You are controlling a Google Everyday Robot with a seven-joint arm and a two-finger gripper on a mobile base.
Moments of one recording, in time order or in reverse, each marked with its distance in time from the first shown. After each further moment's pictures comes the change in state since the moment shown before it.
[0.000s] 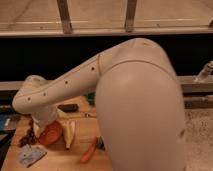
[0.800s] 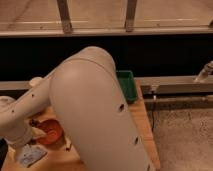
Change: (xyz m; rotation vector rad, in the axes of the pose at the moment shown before) arm 0.006 0.100 0.032 -0.066 0.060 -0.223
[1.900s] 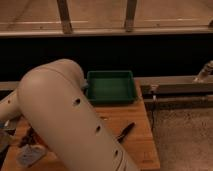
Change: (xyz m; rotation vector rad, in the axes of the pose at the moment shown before) arm -0.062 0.087 0.038 -0.093 0.020 -0.327
